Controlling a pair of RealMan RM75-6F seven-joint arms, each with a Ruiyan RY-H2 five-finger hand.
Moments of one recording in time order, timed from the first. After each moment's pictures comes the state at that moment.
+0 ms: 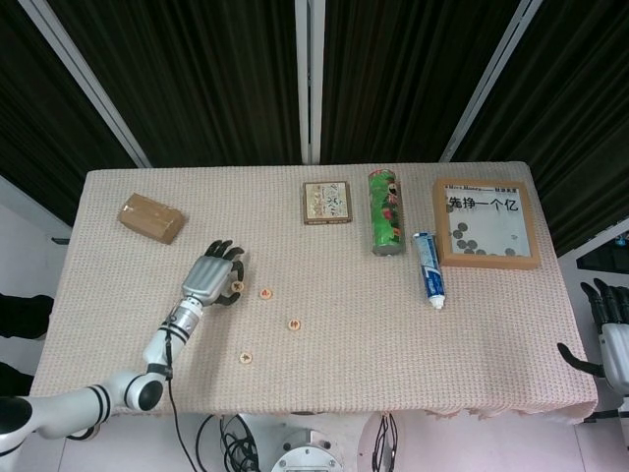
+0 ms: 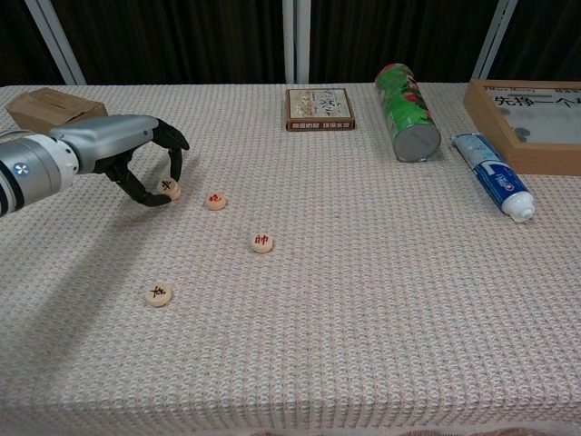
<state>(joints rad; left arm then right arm) -0.73 -1.66 -0.18 -1.25 1.13 0.87 0.22 0.04 -1.02 0.07 -1.61 -1.39 1.41 0.00</state>
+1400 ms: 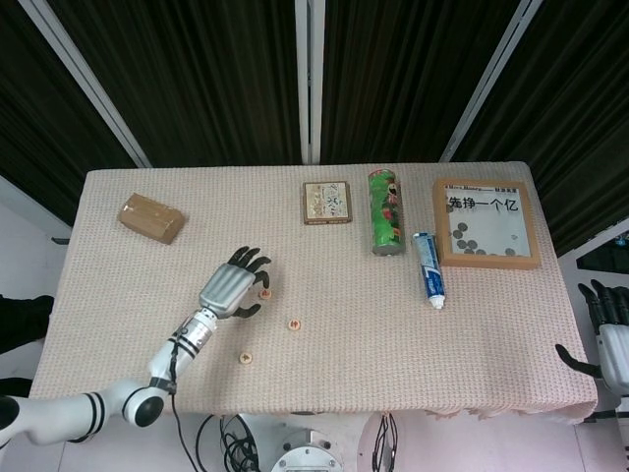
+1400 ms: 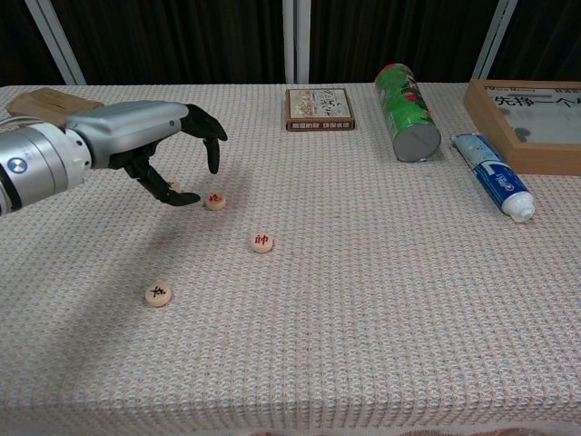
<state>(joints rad) -0.74 -1.60 -0.15 -1.45 1.22 0.93 0.26 0.04 -1.03 0.07 -1.61 -1.39 1.42 0.00</state>
